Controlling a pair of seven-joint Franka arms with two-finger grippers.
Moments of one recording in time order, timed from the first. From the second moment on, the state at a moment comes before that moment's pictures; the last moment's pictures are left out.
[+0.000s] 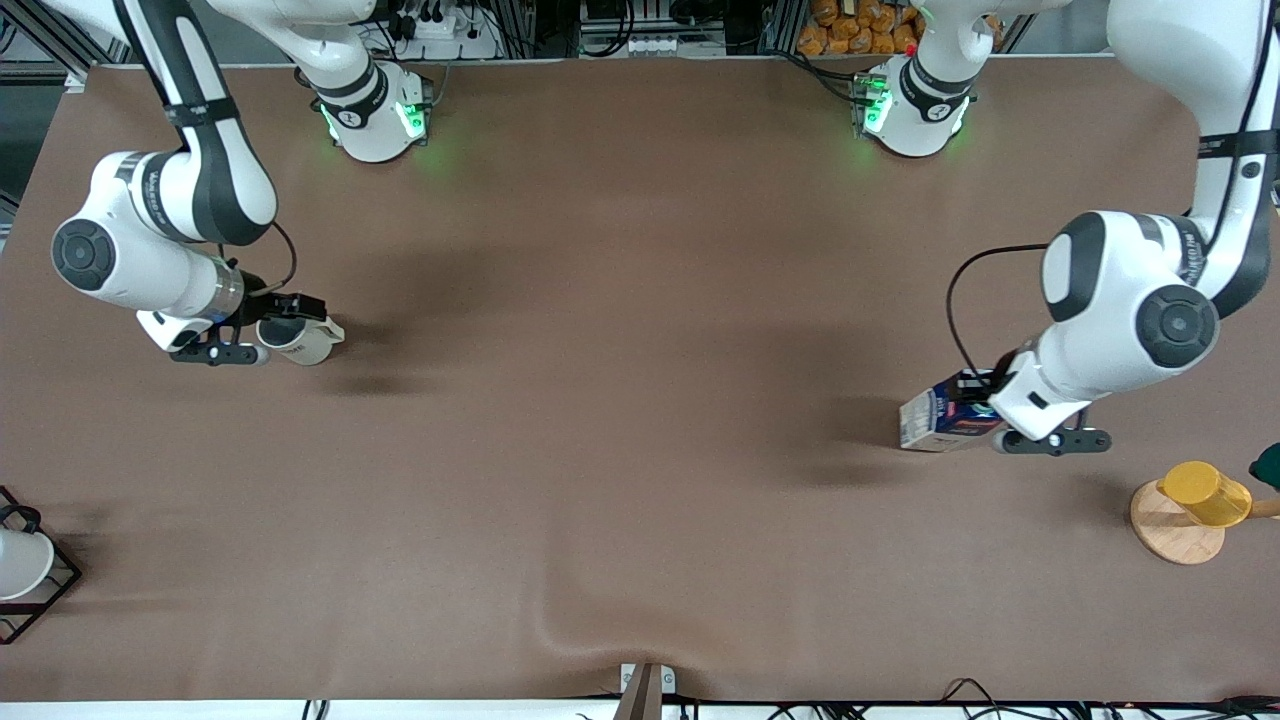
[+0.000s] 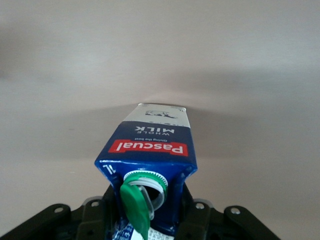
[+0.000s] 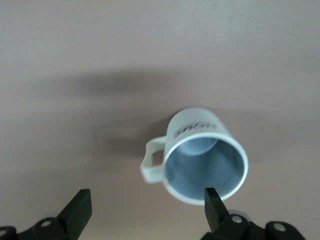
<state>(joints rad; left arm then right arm) -0.01 0.34 -0.15 -1.79 0.02 2.04 -0.18 -0.08 0.10 0.01 -2.28 0.06 2.17 -0.02</state>
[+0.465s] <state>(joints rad) -0.12 0.33 -0.37 -1.73 0.02 2.03 -0.59 -0.12 0.21 0.01 -2.28 0.06 2.24 -0.01</state>
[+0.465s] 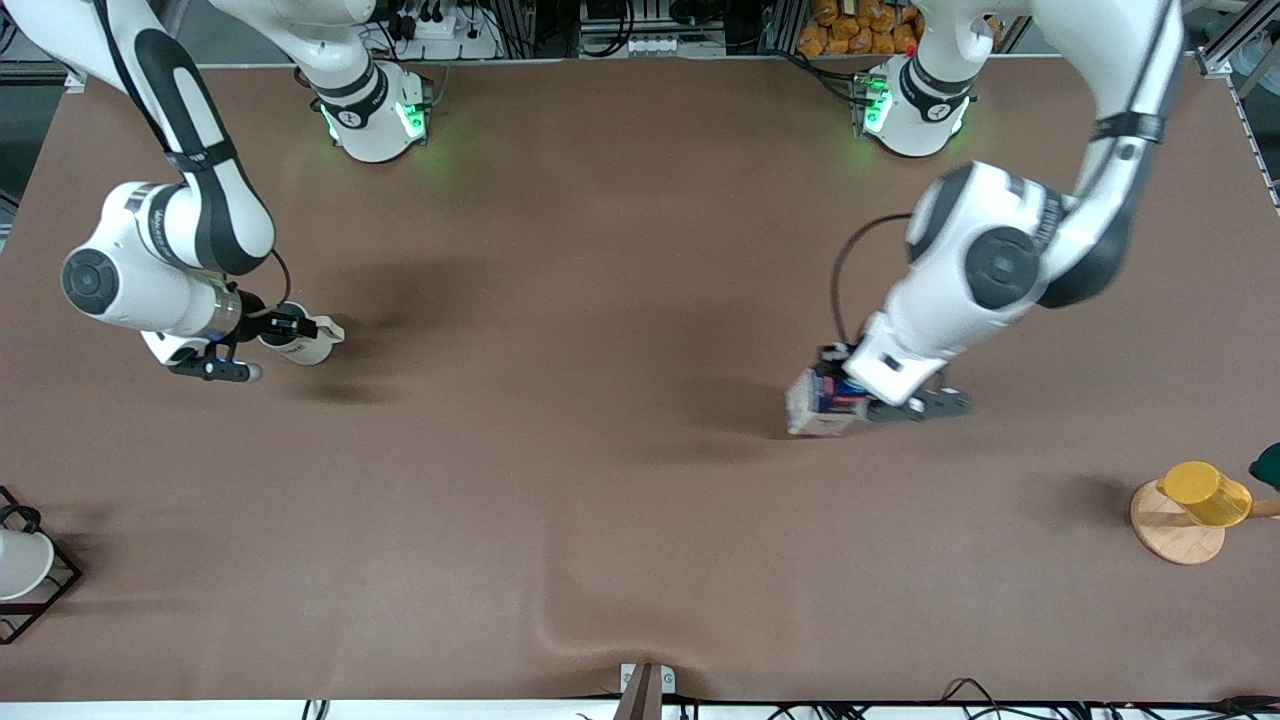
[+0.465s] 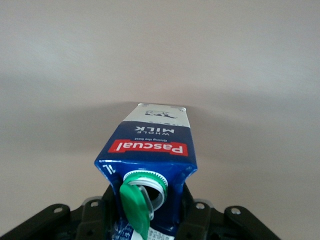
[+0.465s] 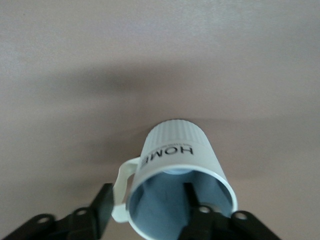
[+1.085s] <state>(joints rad) -0.41 0.37 -0.37 -1.66 0.02 2.03 -0.82 -0.09 0.21 0.02 -2.26 0.05 2.22 0.00</state>
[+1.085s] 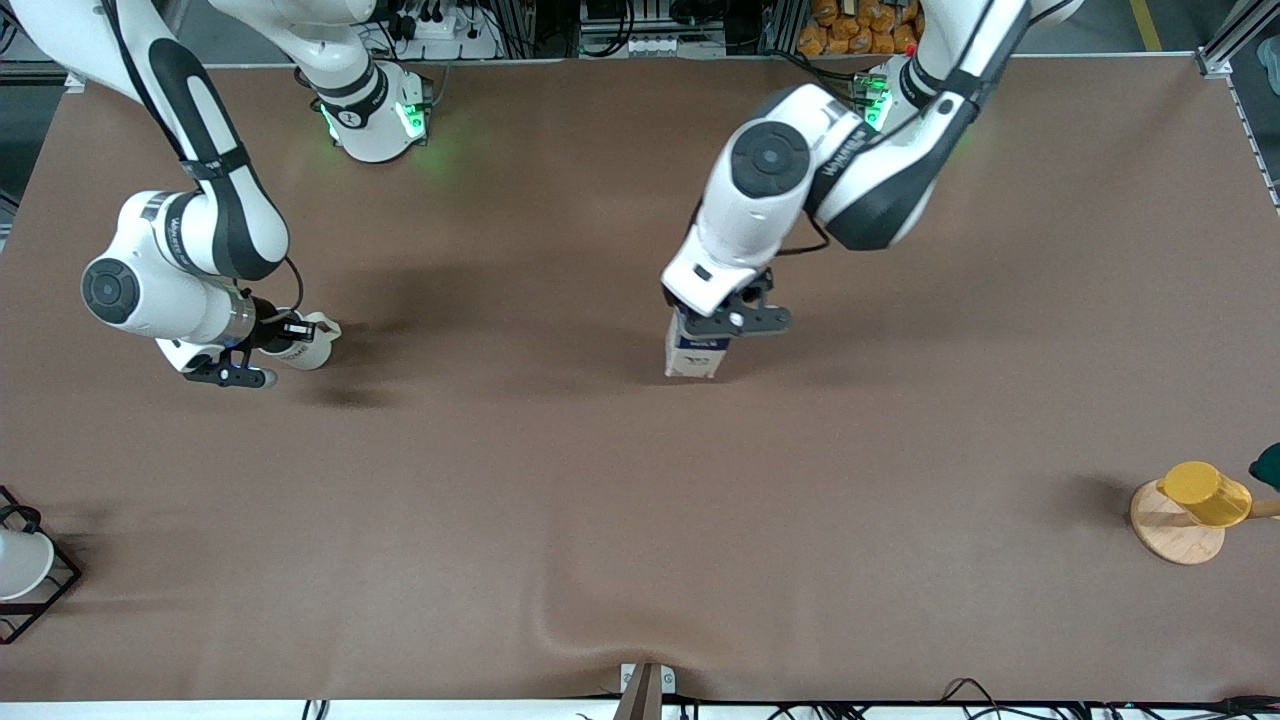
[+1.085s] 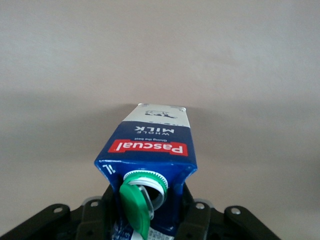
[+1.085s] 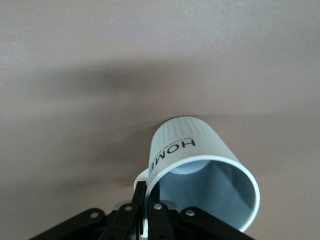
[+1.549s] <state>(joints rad) -0.46 0.38 -0.36 -1.65 0.02 2.00 -0.82 0.07 0.20 0.03 -2.09 0.11 2.00 0.07</state>
